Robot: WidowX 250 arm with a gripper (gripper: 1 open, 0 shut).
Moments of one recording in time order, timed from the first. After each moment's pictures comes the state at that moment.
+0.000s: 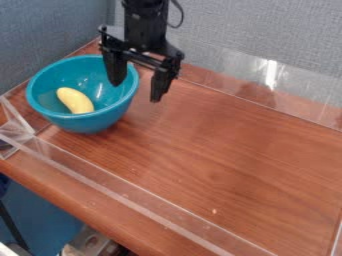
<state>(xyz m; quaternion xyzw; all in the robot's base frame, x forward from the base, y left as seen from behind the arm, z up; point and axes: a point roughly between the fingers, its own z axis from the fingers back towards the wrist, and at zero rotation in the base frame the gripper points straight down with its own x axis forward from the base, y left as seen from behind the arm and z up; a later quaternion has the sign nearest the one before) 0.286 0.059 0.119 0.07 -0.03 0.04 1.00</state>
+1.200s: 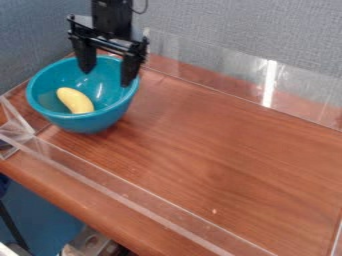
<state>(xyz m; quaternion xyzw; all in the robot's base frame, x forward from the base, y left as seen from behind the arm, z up) 0.292 0.098 0.123 0.07 -0.02 0.07 0.99</state>
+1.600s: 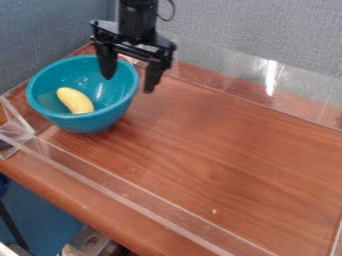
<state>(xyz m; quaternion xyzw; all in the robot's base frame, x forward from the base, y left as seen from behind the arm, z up) 0.299 0.068 0.121 0.08 -0.01 0.09 0.99</state>
